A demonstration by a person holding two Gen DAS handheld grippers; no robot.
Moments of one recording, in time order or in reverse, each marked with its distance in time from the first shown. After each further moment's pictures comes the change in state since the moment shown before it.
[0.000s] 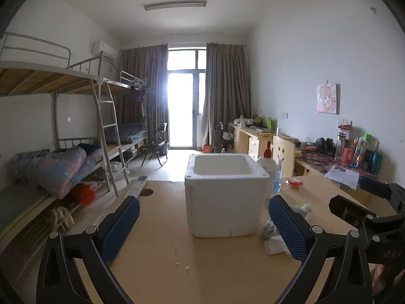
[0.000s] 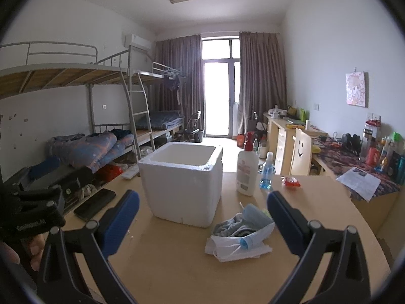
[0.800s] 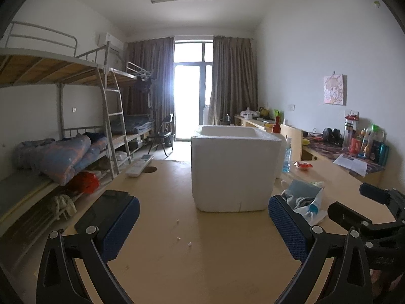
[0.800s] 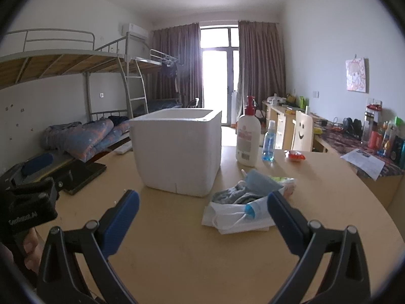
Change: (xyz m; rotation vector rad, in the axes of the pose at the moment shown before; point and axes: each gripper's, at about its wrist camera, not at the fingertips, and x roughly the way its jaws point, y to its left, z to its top) left arm 0.021 0.004 -0.052 -0.016 0.036 0.039; right arm 0.016 0.001 -0.062 0.007 0.053 -0.004
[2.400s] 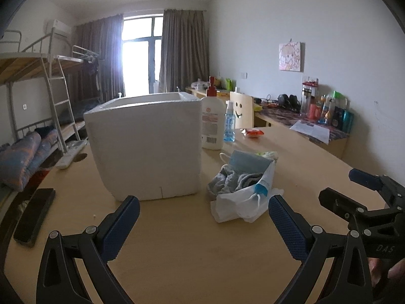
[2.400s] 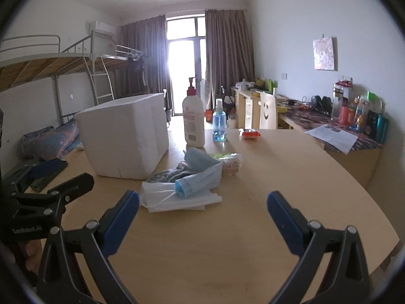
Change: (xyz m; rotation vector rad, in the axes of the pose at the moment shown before) left arm 0.059 -0.080 -0.005 0.109 0.168 -0.265; right arm -0.002 -0.077 -0.020 0.101 0.090 -0.144
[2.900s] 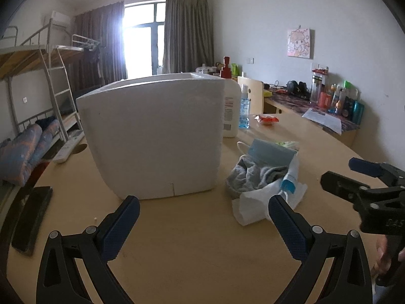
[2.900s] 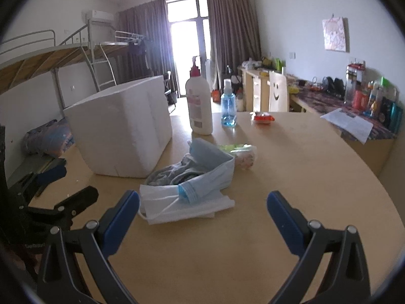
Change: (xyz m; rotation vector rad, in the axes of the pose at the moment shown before) left arm 0.037 0.020 0.006 -0.006 0.090 0.018; right arm 0.049 -0.001 0.021 0.024 0.130 0.048
